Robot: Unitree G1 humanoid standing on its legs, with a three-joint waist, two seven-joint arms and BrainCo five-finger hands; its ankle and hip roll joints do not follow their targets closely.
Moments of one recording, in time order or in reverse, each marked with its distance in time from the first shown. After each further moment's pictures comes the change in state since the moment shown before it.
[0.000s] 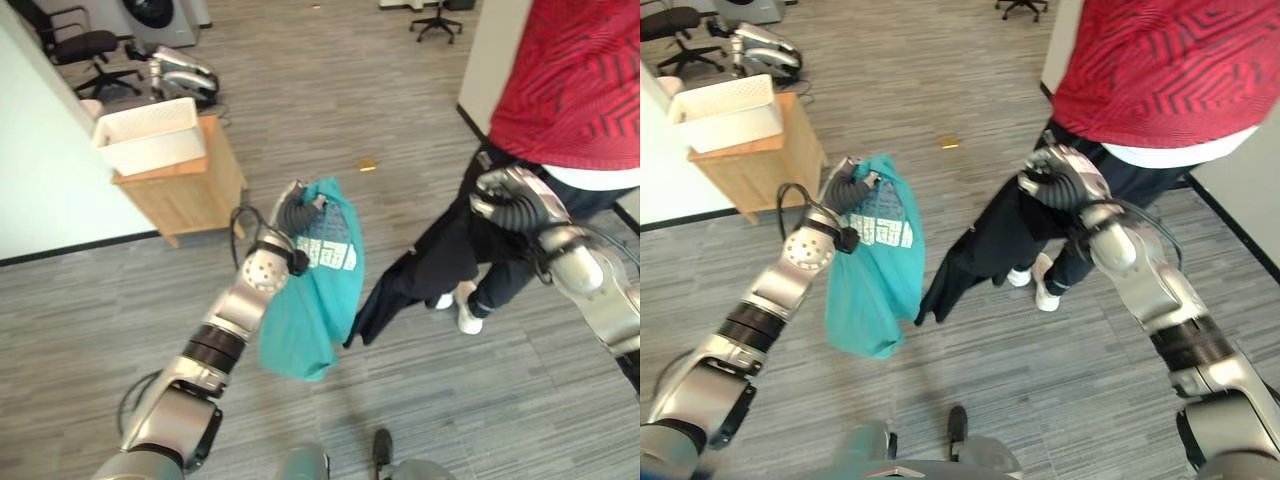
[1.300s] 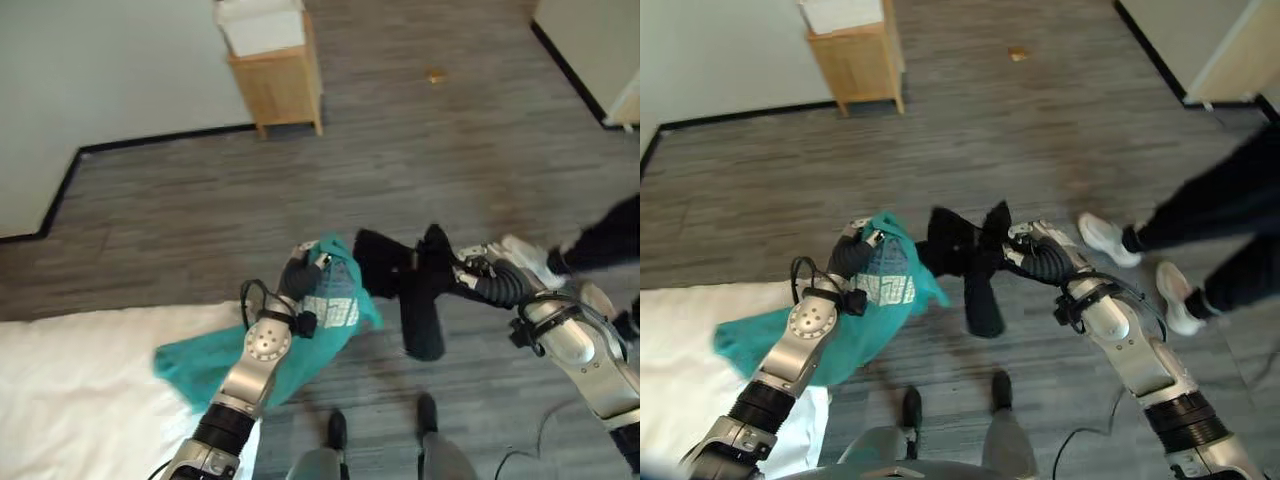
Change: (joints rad) left arm 0.375 -0.199 0.017 -0.193 -0.117 -0.074 -0.079; right arm 0.428 0.087 -0.117 -0.177 0.019 -0.089 0.090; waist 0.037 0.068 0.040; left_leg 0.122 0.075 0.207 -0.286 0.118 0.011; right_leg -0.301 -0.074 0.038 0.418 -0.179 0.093
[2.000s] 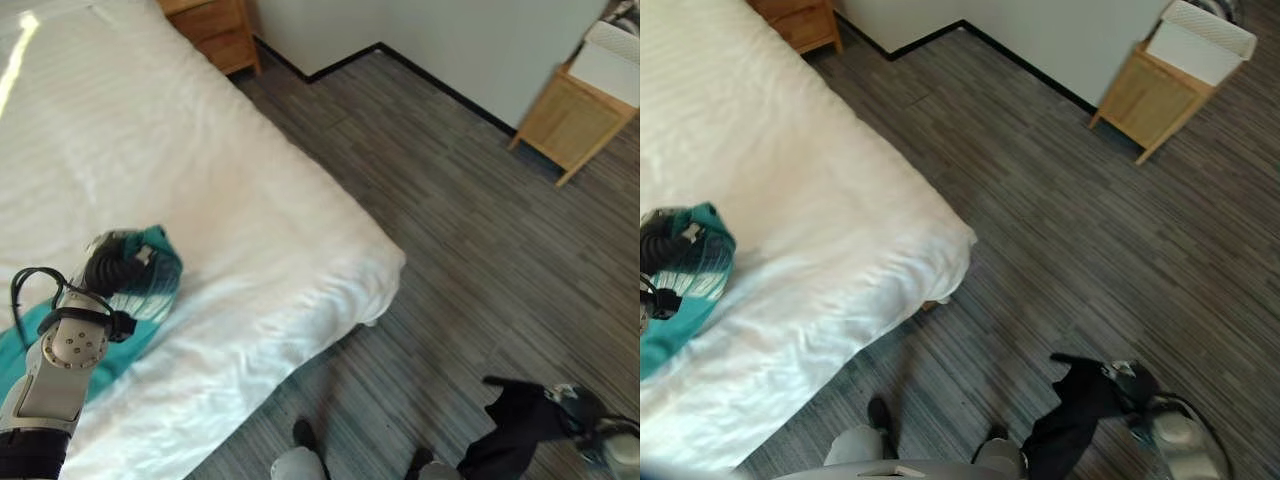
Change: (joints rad) left arm 0.373 0.446 0.573 -0.273 -0.035 -0.045 -0.046; right arm 0.277 0.166 -0.176 0.706 0.214 0.054 0.044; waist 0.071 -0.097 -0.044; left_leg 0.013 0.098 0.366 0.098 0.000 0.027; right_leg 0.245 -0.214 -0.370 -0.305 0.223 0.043
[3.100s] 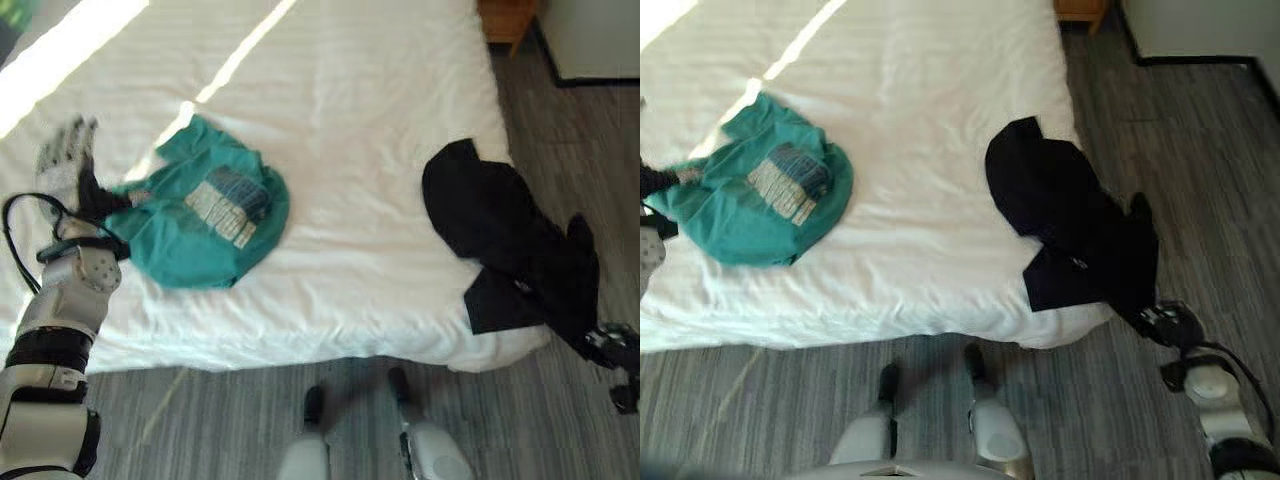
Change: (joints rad) left arm -0.722 0.209 -0.460 0.919 0.558 0.110 0.425; right arm -0.040 -0.223 -0.095 0.138 0.032 -0.075 -0.123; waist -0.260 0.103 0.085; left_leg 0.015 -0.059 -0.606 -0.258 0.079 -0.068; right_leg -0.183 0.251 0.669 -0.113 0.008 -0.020
